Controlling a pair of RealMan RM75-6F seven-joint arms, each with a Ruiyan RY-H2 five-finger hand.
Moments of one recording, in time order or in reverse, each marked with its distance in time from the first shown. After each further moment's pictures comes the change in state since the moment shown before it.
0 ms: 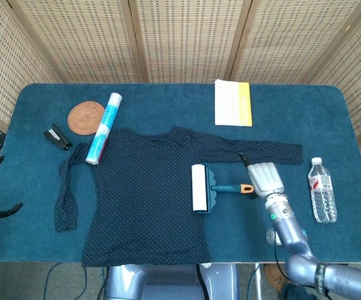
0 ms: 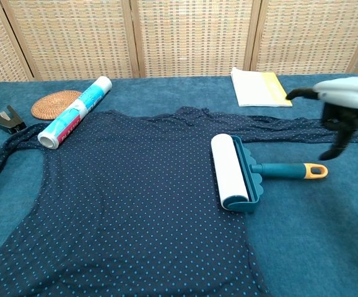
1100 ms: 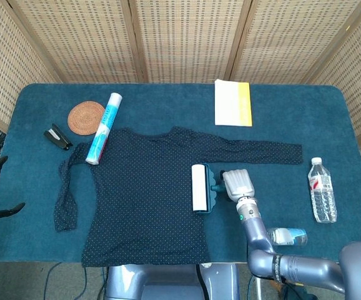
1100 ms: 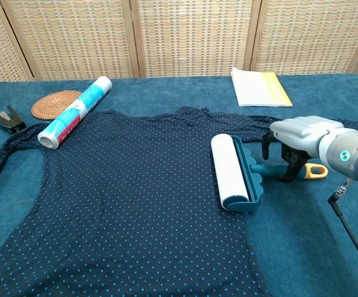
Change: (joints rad) left arm -0.019 -0.002 0.005 0.004 -0.022 -0.021 0.002; right arm 0.127 -0.275 -0.094 0.234 0.110 0.087 -0.061
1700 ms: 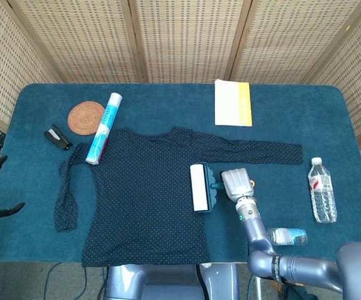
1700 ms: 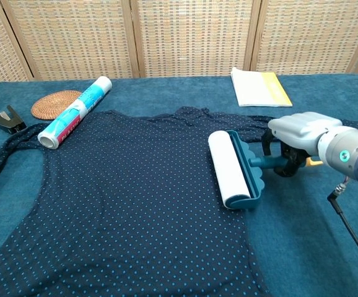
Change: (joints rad) left arm -0.003 0.008 0.002 -0.001 -0.001 -0.007 -0.022; right arm 0.005 0.011 -0.009 -0.005 -0.056 0.022 -0.004
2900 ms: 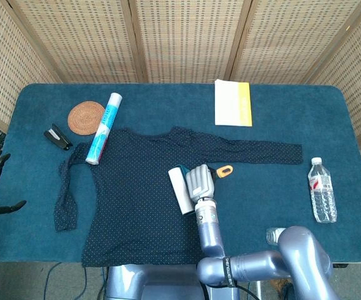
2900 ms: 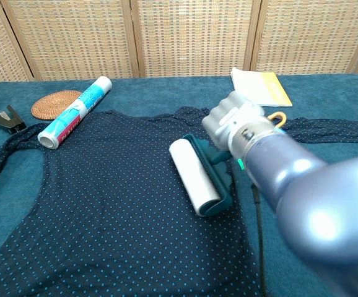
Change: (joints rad) left arm -0.035 0.009 -0.004 0.033 -0.031 -0.071 -0.057; right arm 0.330 -0.301 0.077 0.003 0.291 0.362 -0.781
